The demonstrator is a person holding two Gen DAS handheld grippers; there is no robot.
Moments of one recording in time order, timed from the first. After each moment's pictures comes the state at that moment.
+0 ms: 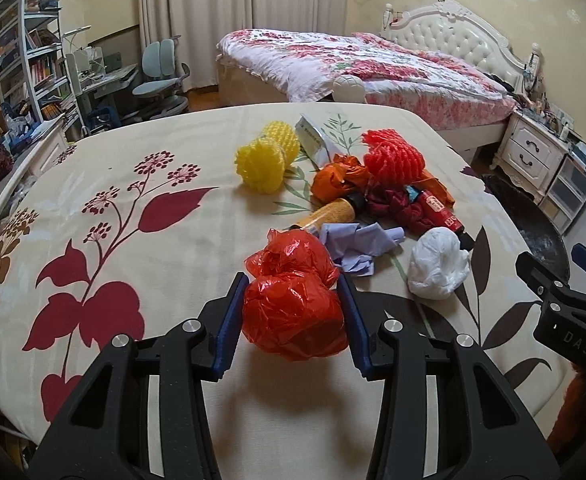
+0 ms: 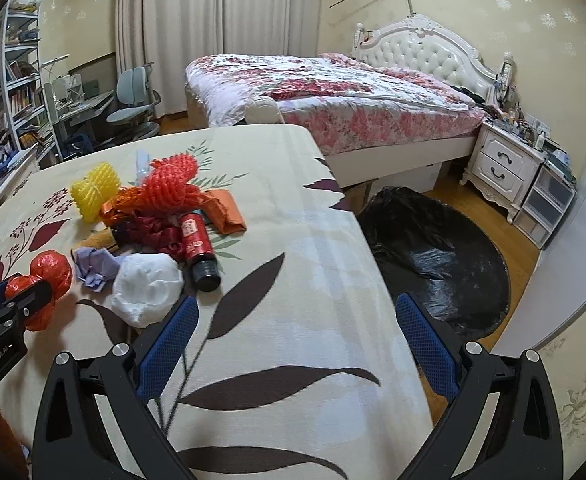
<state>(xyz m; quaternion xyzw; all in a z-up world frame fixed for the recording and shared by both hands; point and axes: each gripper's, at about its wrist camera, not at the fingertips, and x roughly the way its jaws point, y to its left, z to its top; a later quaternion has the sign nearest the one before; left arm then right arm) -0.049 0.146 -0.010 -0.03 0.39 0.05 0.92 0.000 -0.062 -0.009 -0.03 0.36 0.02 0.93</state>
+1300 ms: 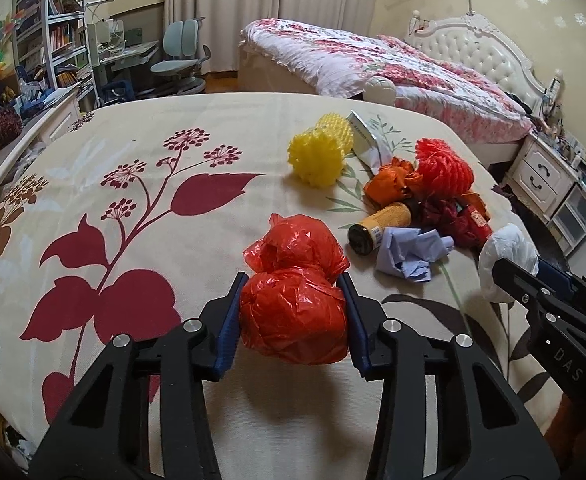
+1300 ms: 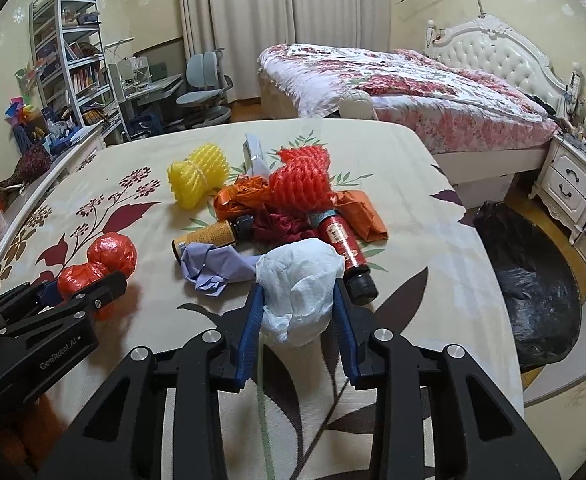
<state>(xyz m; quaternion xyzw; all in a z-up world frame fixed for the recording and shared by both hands) -0.048 0.188 -0.020 -0.08 0.39 0.06 0.91 -0.001 0.001 -0.010 -0.03 0.38 0.14 0.92</state>
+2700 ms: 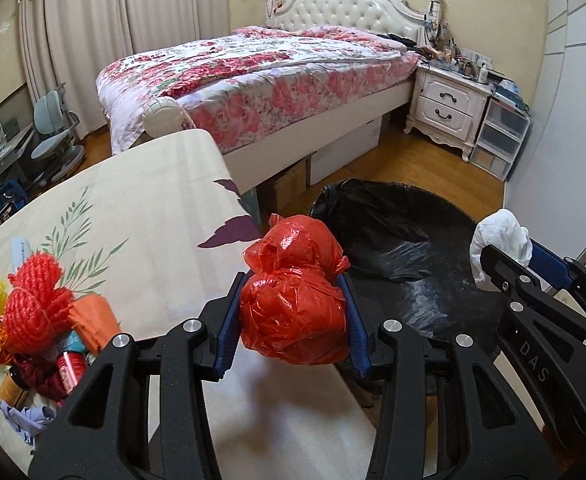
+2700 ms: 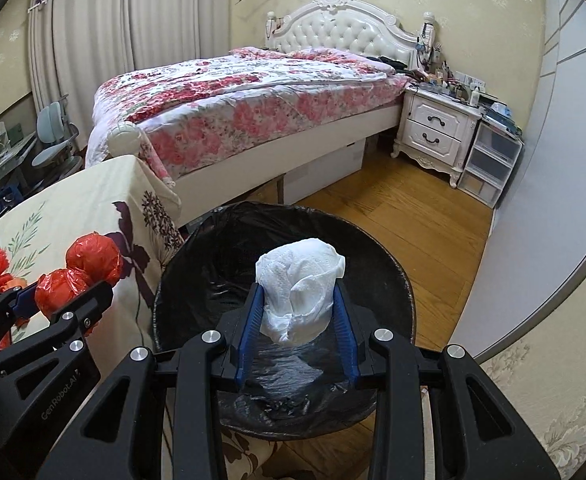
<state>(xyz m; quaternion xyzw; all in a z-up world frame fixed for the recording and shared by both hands) 0.101 -0.105 -0.030 0.06 0.39 -0.11 0.91 0.085 -0.243 -0.033 0.03 0.37 -0.11 0.92</state>
